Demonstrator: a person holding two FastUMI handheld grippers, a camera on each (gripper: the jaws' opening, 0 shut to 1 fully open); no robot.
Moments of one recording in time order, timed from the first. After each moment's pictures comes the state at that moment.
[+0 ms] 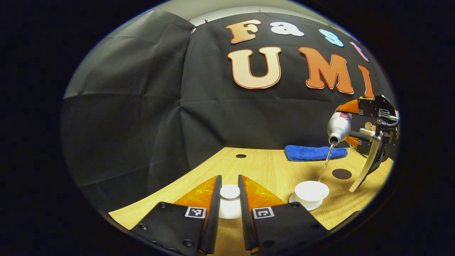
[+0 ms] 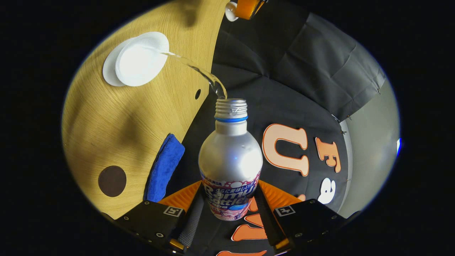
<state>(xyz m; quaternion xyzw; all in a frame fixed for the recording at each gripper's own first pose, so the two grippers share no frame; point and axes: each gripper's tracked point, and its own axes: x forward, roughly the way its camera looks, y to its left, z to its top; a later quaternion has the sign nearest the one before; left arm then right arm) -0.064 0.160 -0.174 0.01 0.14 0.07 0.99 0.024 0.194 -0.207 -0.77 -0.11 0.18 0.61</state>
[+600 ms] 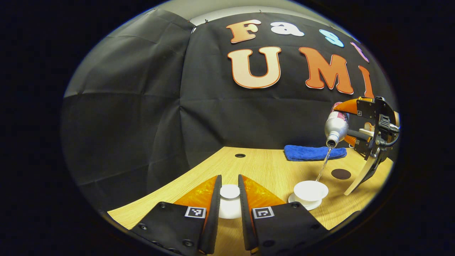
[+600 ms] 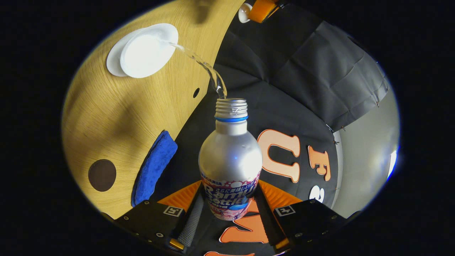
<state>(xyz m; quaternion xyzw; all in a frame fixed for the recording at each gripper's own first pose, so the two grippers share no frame) -0.066 0.159 -0.177 0.01 0.14 0.07 0.99 0.020 0.202 -0.202 -0.79 -0.14 0.16 0.57</state>
